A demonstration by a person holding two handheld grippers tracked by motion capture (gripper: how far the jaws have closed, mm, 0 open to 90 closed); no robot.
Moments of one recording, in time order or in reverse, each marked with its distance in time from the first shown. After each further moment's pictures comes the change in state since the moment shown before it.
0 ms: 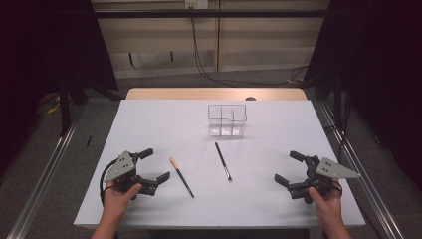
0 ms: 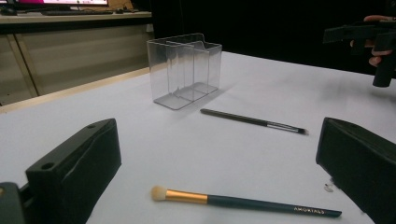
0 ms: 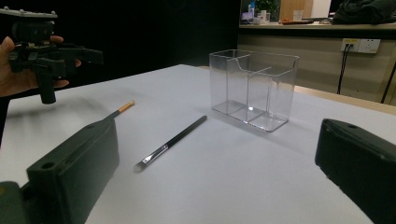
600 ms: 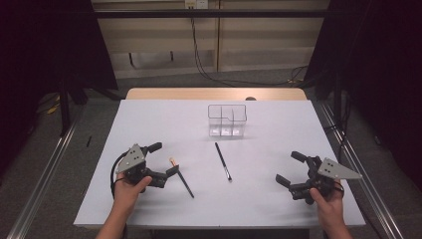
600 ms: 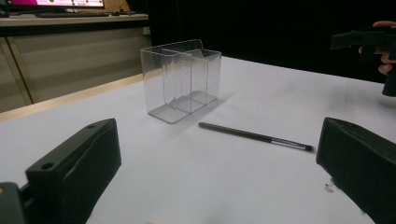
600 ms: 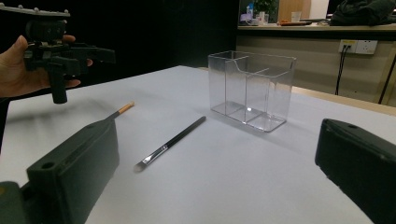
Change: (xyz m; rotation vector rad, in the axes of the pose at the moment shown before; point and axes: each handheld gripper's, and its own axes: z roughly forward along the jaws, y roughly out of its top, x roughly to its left) left arm 0.002 0.009 0.029 -0.001 -0.012 -0.004; right arm 0.000 0.001 -0.003 -0.006 -0.004 0.001
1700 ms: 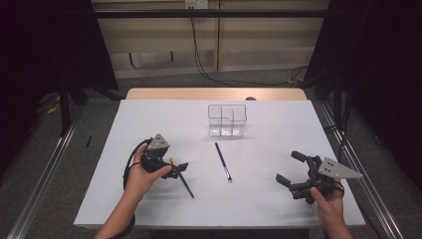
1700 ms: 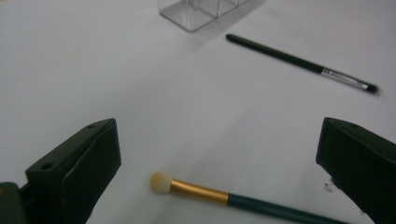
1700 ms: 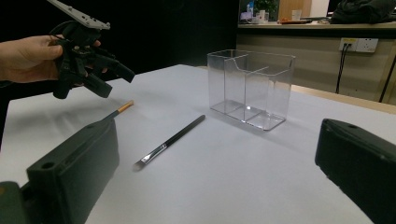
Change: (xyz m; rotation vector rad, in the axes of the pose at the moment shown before) left arm 0.005 0.017 0.045 0.519 0.095 -0.057; right arm -0.002 0.000 0.000 0.007 0.001 0.001
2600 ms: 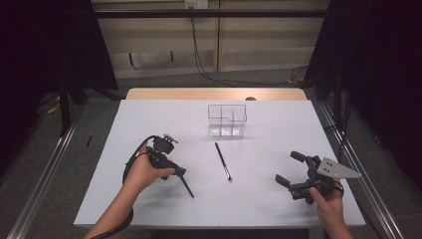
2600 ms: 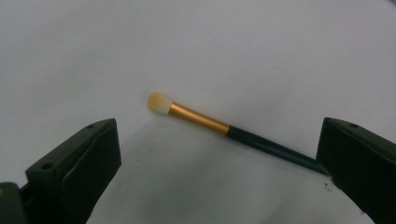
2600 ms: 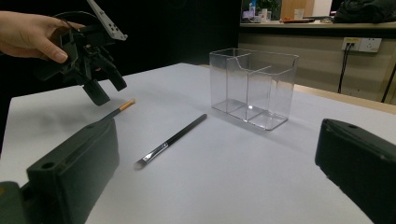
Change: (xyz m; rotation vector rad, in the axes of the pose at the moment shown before) left arm -0.005 0.025 0.010 0.447 0.054 -0.163; right arm 0.001 0.000 0.001 0.007 0.009 -0.005
